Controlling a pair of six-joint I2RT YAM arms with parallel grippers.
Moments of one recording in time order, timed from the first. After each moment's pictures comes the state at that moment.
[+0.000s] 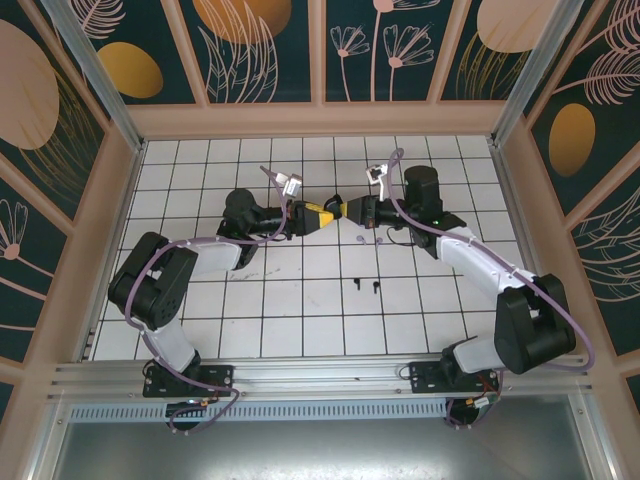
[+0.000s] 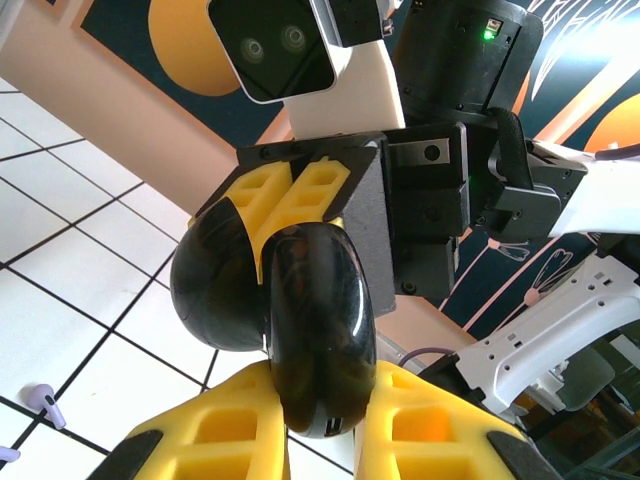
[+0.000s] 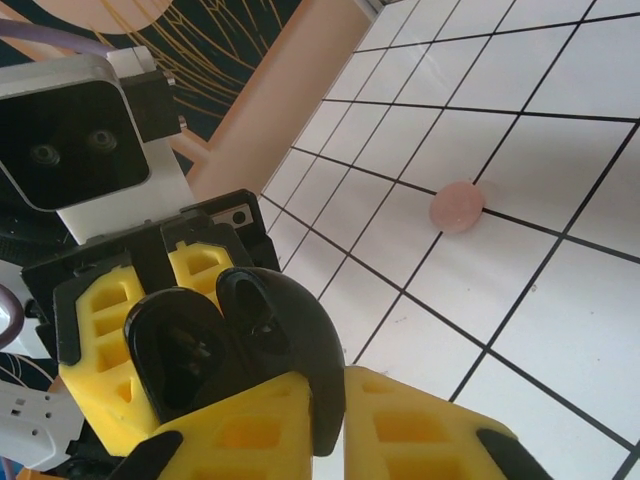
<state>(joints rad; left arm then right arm) -0.49 1.76 0.81 1.11 1.06 -0.84 0.39 1.40 0.91 0.06 -0.81 0.46</state>
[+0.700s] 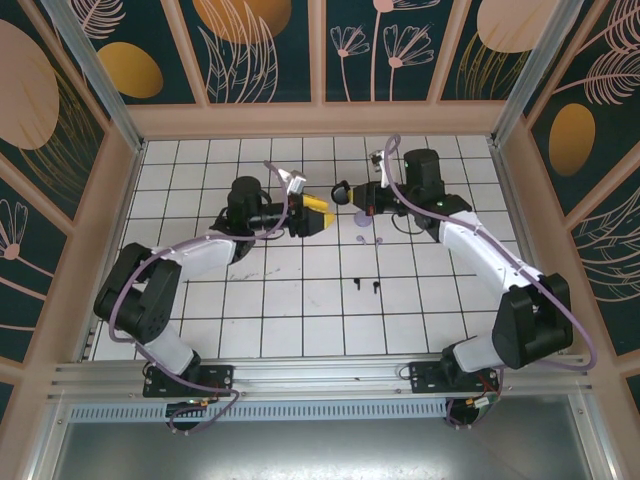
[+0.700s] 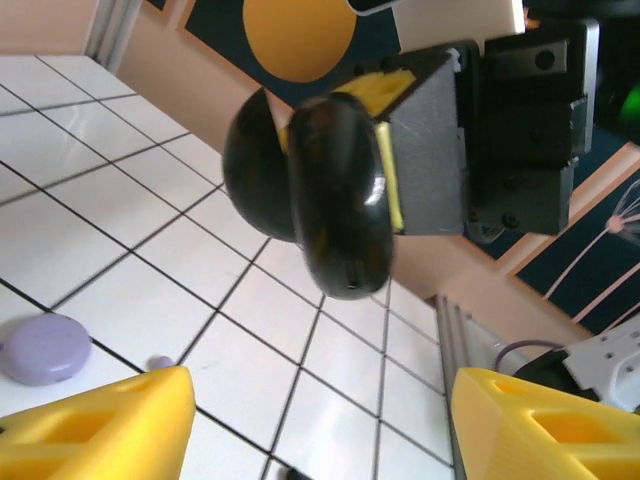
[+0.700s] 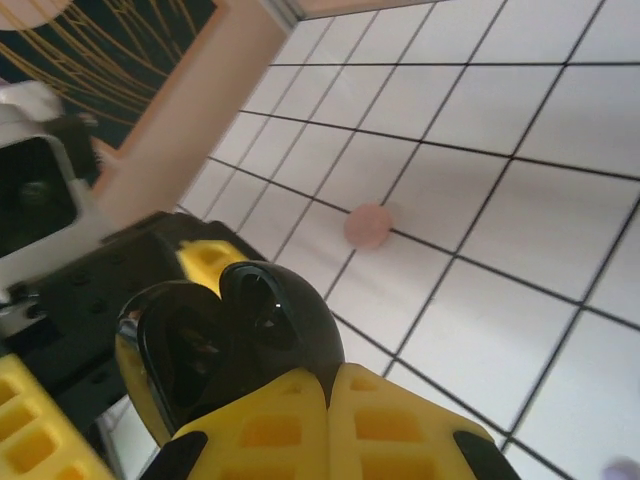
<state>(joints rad) -0.49 1.64 0.90 0.58 0.91 -0.45 0.38 1.43 1.12 -0.25 -0.61 0.27</state>
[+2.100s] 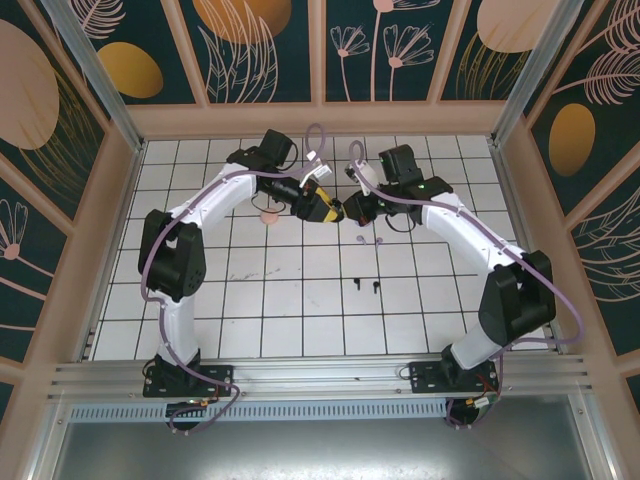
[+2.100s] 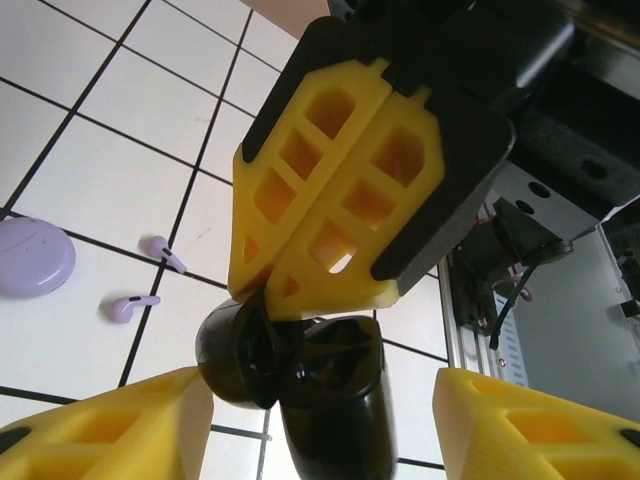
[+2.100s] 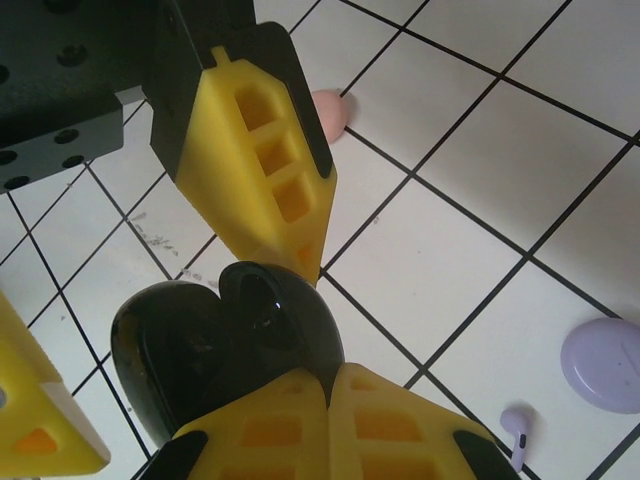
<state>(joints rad) -0.46 2.01 1.73 -0.84 1.09 0.40 0.46 1.57 1.29 -0.57 -0.52 -0.08</state>
